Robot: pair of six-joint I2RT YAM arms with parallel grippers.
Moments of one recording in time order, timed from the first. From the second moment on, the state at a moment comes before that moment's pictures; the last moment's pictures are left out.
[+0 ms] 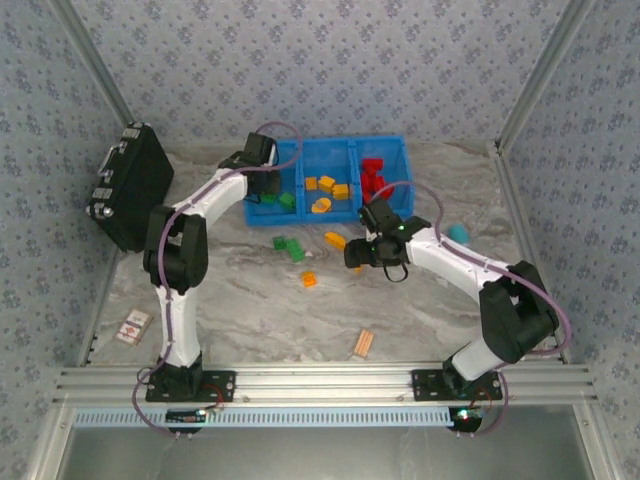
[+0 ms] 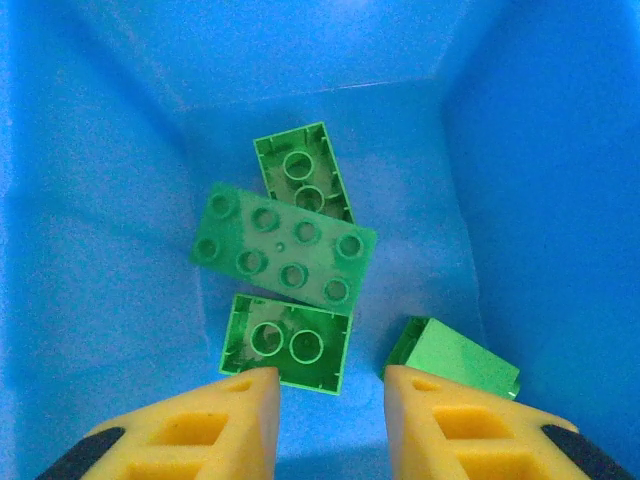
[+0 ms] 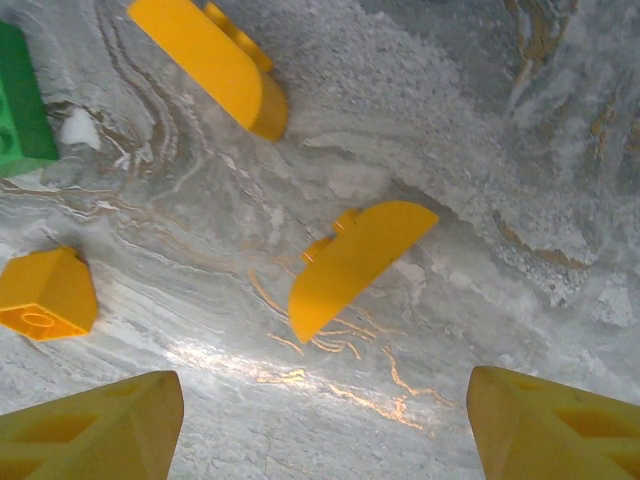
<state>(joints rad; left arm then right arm) -0.36 2.07 1.69 -0.53 -0.12 -0.23 0.59 1.53 1.04 -0.65 -0.02 0.45</state>
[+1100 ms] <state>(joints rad) -0.33 1.31 1.22 -0.46 -0.09 -0.11 0.53 1.76 1.06 -0.53 -0.04 0.54</state>
